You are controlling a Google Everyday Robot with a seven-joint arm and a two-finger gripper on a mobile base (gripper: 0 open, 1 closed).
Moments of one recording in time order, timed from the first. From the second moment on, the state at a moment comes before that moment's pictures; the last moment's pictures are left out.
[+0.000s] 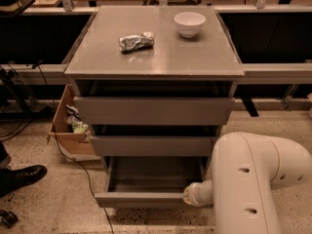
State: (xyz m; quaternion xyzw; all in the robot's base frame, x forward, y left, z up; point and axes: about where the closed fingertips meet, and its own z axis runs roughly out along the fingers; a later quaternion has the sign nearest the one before) arm 0.552 -0.156 0.221 -0.72 0.66 -0.02 0.22
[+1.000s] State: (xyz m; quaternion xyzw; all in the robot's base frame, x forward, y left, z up) arm 0.585 -0.144 0.267 -0.74 0.63 -0.05 0.23
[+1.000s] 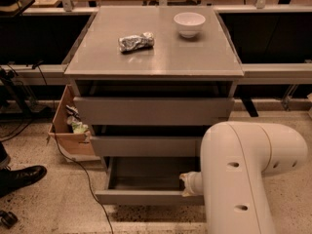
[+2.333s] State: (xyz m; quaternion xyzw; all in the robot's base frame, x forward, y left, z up) arm 0.648 -0.109 0.195 -0.73 0.64 0.03 0.24
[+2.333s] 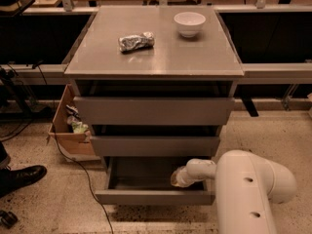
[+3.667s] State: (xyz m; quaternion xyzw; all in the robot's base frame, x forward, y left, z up) arm 0.578 -0.126 0.158 -0.72 0.66 0.17 0.14
